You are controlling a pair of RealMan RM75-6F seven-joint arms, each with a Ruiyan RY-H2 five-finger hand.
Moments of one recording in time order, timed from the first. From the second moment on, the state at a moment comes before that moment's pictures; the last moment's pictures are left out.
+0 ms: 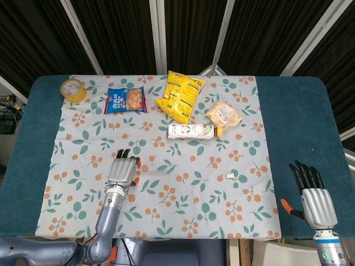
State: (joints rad) left arm -0.65 -1.86 -0.27 -1.66 0.75 1.30 0.97; right arm 0.06 -1.19 0.03 -1.65 -1.56 1.50 -0.02
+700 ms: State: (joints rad) left arm -0.73 -1.96 -0.30 -1.58 0.64 1.34 1.02; right arm 0.06 -1.19 0.04 -1.66 -1.56 1.51 -0.02
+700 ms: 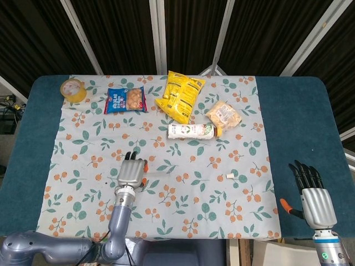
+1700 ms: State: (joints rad) left arm -0.74 -1.96 -0.26 -1.52 0.72 1.34 0.93; right arm 0.06 -1.20 0.03 -1.66 -1.57 1.51 -0.01
